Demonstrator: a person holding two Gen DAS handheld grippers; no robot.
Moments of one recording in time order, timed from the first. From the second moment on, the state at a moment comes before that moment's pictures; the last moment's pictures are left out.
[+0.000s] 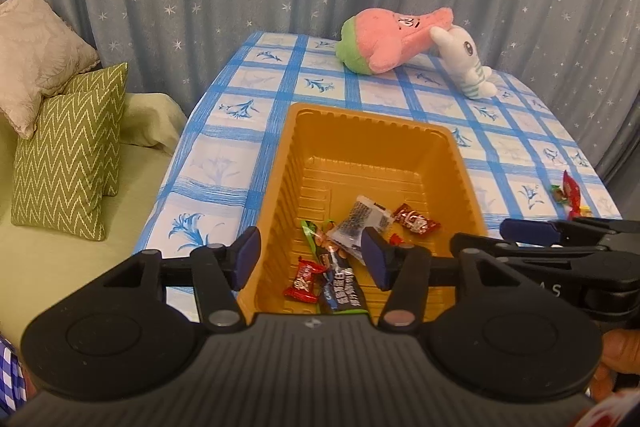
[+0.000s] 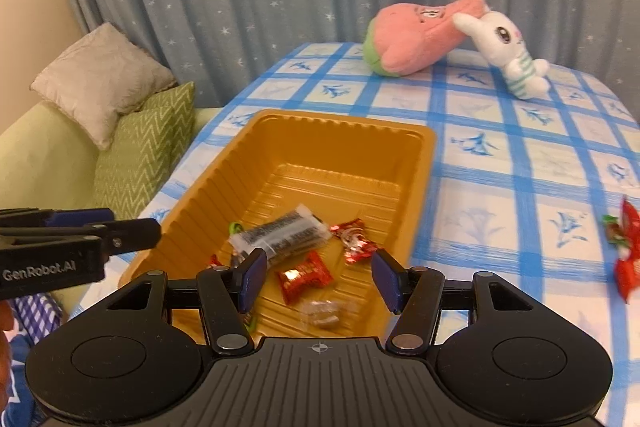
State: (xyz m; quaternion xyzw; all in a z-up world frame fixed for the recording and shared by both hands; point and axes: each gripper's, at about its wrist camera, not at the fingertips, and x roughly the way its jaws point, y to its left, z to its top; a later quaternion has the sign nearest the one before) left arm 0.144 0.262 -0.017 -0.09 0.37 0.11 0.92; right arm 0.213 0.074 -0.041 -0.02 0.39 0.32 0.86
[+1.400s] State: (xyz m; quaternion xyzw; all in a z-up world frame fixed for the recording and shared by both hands) left arm 0.143 0.047 0.014 -0.02 0.35 -0.06 0.93; right arm 0.152 -0.194 -0.019 0.09 0.39 0.10 0.91
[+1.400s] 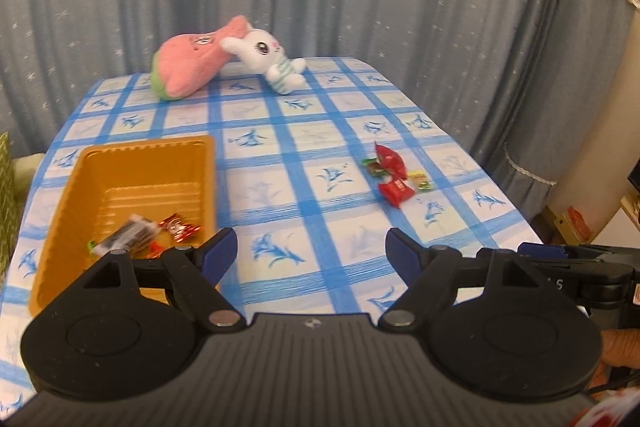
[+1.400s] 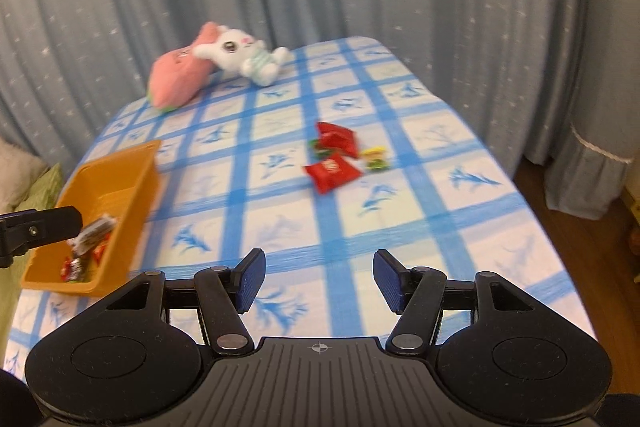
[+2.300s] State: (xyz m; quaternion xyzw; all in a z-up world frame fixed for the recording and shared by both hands) left arm 0.264 -0.042 -0.071 0.06 0.36 -0.15 0.92; right arm 0.249 -0.259 -0.064 0.07 0.40 0.06 0.91
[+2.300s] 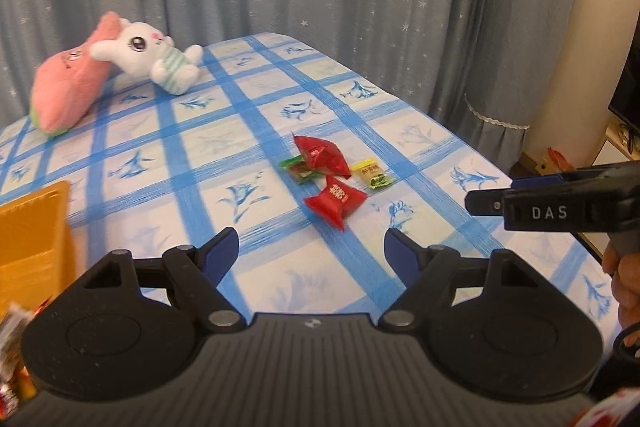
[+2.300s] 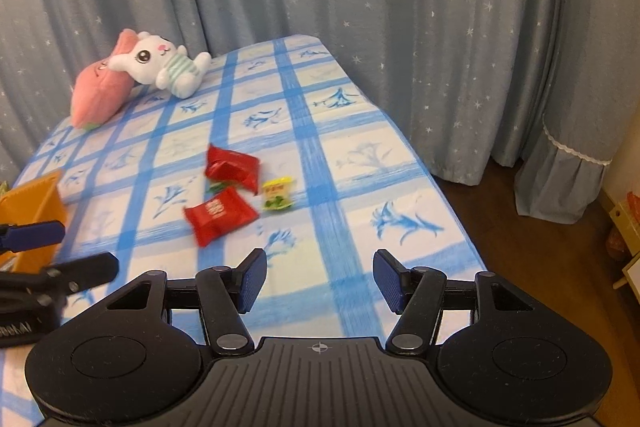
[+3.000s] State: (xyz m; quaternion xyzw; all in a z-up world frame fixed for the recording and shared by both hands) left arm 0.342 -0.097 -0.139 0.17 0.35 -0.20 0.90; right arm 0.319 -0.272 -0.098 0.08 0.41 0.06 0.91
